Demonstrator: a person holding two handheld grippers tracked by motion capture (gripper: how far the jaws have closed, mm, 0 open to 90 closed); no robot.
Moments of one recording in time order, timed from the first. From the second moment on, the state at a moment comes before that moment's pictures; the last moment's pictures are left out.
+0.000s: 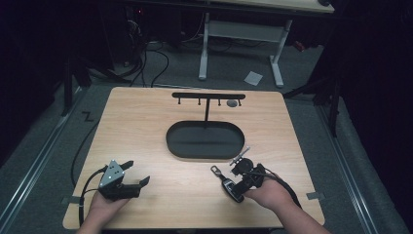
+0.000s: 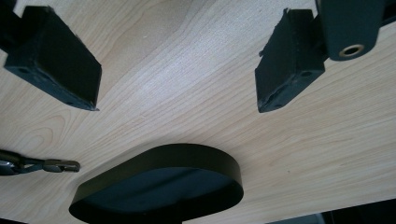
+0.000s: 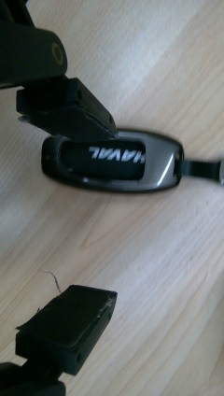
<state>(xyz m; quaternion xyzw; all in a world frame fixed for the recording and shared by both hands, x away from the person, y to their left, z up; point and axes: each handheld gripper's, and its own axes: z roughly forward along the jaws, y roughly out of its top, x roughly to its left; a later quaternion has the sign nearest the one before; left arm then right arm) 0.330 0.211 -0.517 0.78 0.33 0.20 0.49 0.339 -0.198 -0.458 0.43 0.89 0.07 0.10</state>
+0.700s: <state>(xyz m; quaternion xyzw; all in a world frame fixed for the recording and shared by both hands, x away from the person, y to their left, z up) 0.330 0.211 -0.516 0.78 0.33 0.20 0.49 0.340 -0.173 -0.494 0.42 0.90 0.04 0.05</state>
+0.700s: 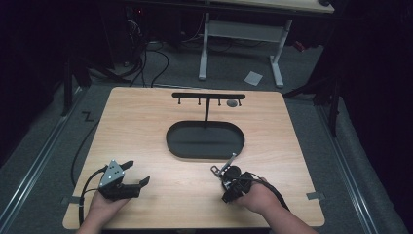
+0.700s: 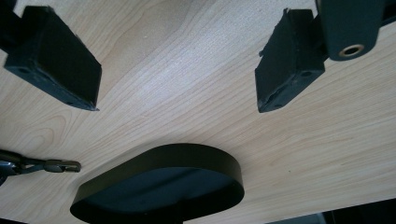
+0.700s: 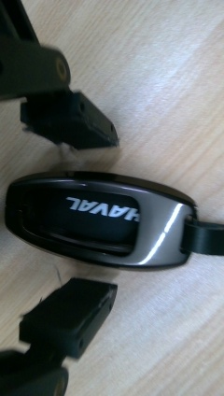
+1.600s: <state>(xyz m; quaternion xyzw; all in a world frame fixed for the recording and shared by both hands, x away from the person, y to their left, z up) 0.329 0.210 -0.516 0.78 0.33 0.20 0.49 0.351 -0.174 -0.466 0.43 0.90 0.05 0.05</state>
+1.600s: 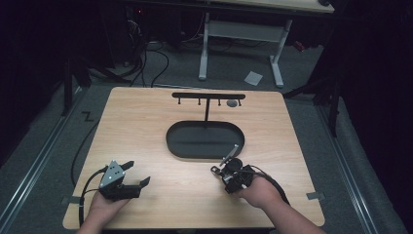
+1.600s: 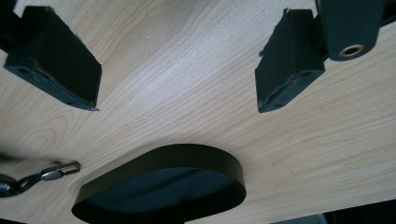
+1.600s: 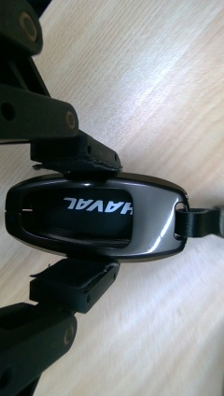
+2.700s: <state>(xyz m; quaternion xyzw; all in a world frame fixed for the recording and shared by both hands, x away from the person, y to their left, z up) 0.331 0.214 -0.516 0.77 0.34 0.20 0.50 0.421 -0.171 -0.398 0.46 0.88 0.07 0.12</state>
